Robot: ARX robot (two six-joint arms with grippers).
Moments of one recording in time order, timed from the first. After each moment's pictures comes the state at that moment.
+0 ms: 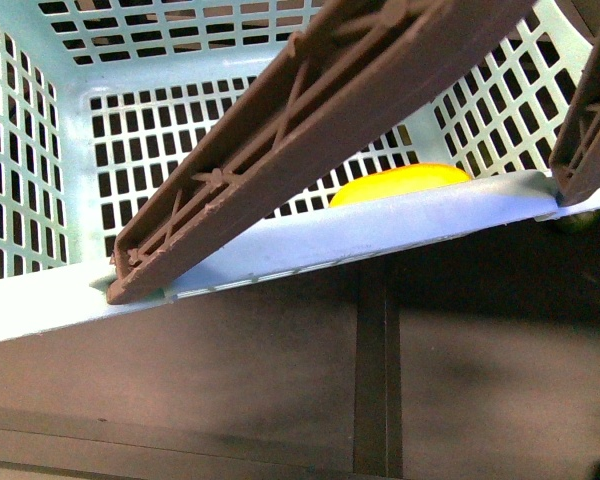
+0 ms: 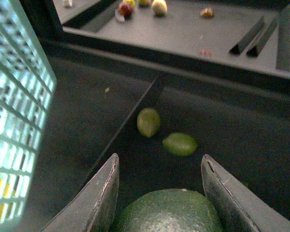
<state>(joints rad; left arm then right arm) -0.60 1.47 1.27 -0.32 0.19 -0.85 -0.27 1.56 0.65 0.61 -0.58 -0.22</state>
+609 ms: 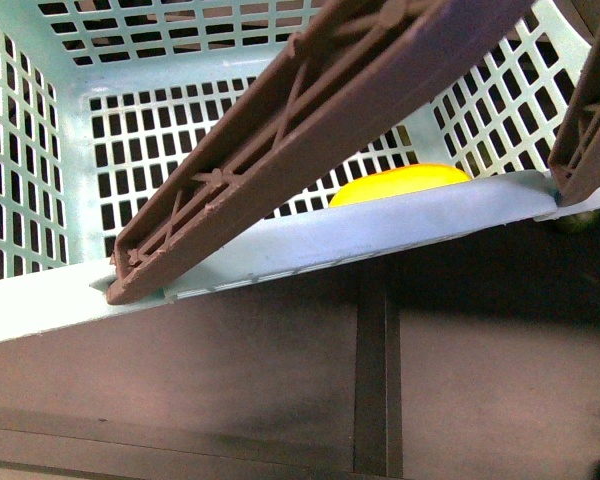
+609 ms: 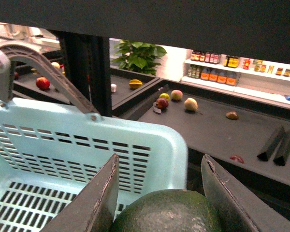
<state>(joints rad) -0.60 1.47 1.27 -0.32 0.19 -0.85 0.22 1.20 0.69 0.60 -0.23 -0.08</state>
